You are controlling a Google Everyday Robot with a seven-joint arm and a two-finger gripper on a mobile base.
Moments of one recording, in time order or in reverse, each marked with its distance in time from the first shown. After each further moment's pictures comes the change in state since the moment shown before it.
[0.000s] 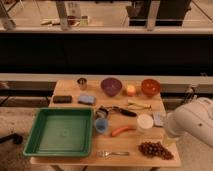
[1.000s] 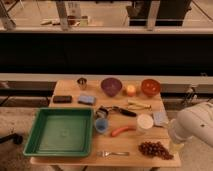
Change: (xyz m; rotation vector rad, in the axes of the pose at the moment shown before) arm 0.026 0.032 0.042 -0.140 -0.016 -0.084
